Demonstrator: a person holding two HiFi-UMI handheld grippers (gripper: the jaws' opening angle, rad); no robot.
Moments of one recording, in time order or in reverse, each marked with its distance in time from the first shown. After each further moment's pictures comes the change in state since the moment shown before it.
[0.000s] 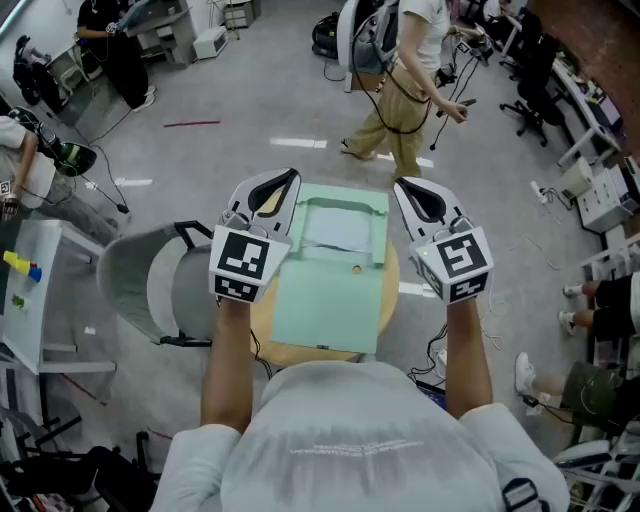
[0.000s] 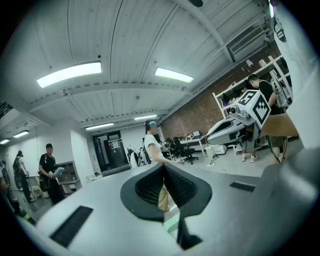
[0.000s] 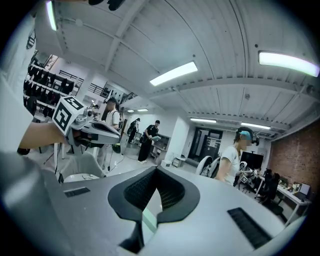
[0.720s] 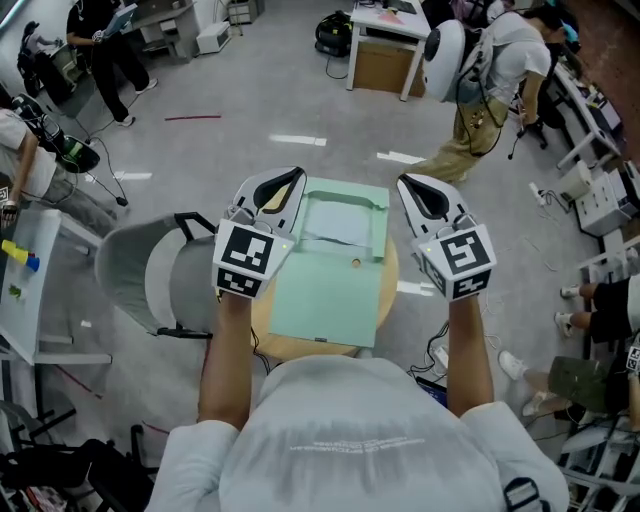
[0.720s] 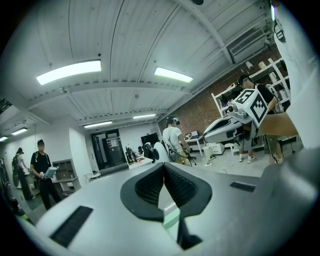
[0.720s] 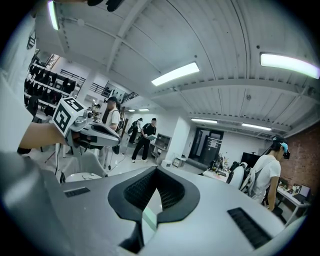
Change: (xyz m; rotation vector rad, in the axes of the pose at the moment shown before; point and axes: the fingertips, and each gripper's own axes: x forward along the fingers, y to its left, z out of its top) left arm -0.013 -0.012 -0.003 -0.019 0.008 -0.023; right arm -0.011 0.010 0.005 -0.015 -0.002 0.007
